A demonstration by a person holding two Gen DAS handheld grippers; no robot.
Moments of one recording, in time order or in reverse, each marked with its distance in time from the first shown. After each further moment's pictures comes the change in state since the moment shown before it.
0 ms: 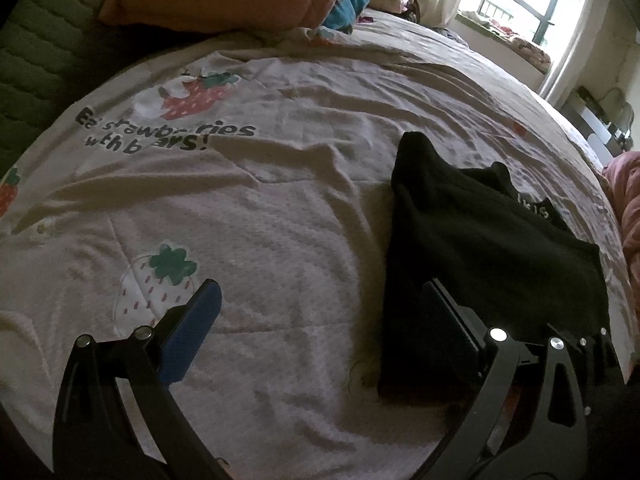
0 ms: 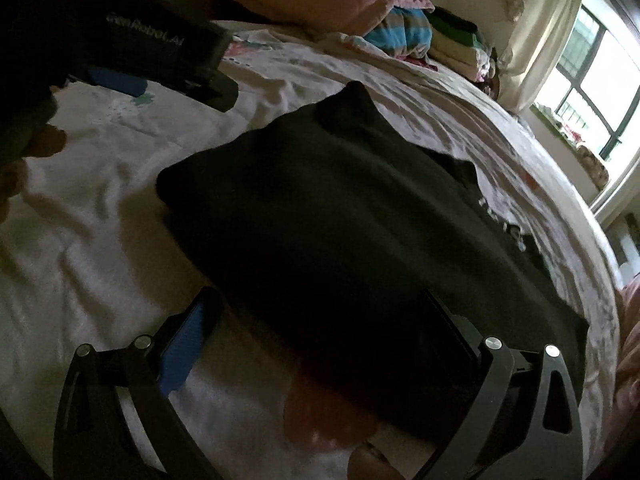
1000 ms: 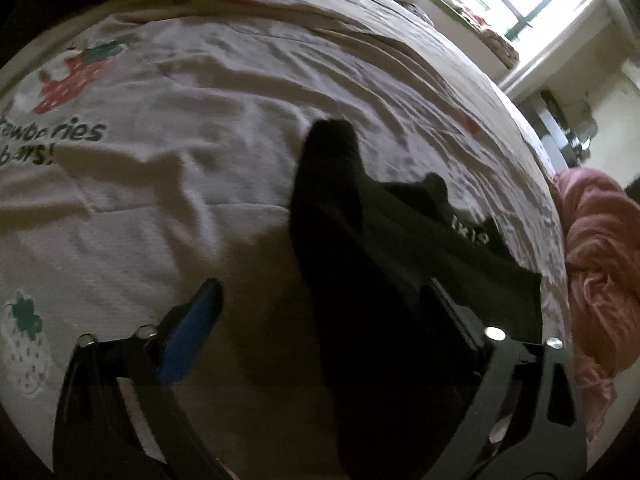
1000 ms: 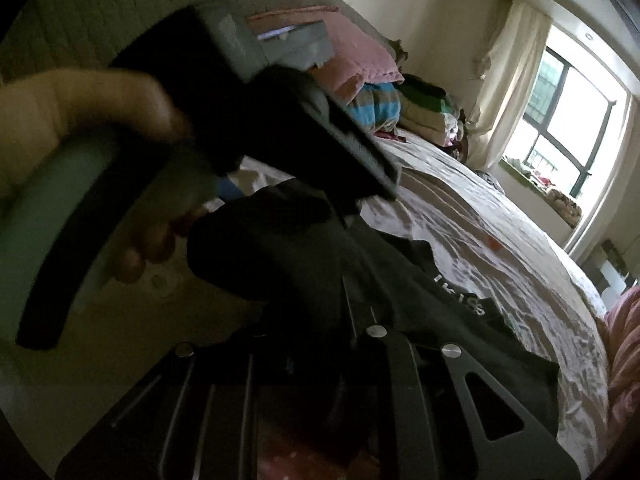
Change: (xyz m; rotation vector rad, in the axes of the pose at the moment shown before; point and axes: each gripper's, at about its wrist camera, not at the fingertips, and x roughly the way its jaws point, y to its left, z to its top) left arm 0.055 -0.065 0.048 -0.054 0.173 -0.267; right arm -0.036 -0.025 0.009 0.033 -0.291 -0.083
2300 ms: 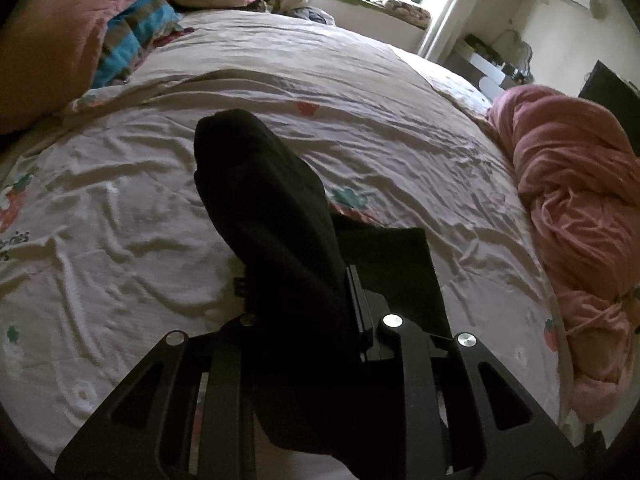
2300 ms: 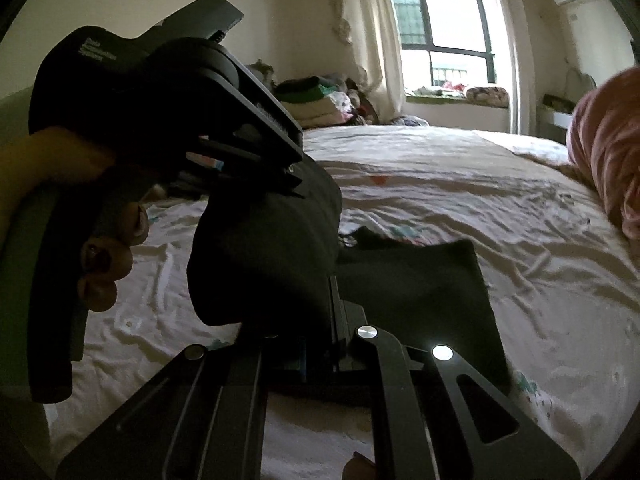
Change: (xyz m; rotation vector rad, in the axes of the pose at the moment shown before) left arm -0.032 -0.217 -0.052 0.332 -0.069 -0.033; right arm -0.120 -0.138 -0.085 0.571 -0.075 -0.081
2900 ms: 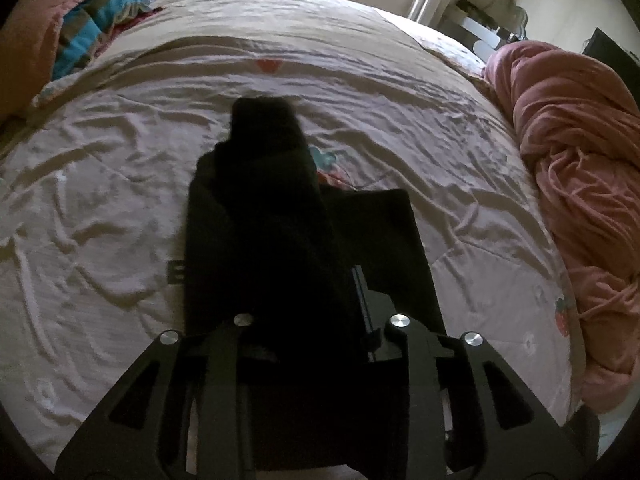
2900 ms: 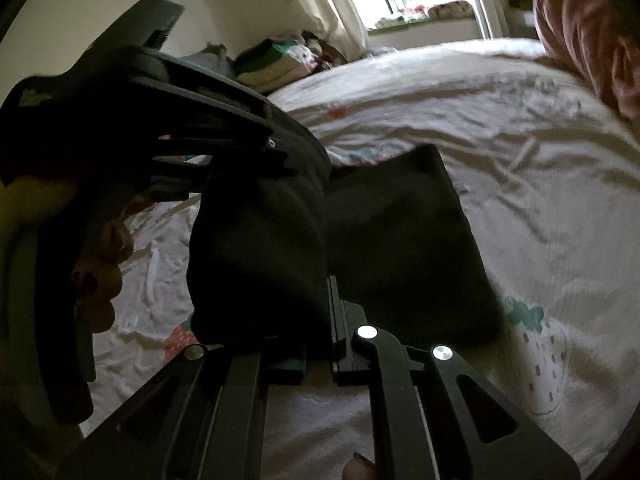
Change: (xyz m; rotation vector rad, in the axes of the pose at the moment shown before) left arm 0.058 -0.043 -0.011 0.051 0.111 -0.007; right arm 0.020 -0.073 -0.031 0.294 0.182 0.063
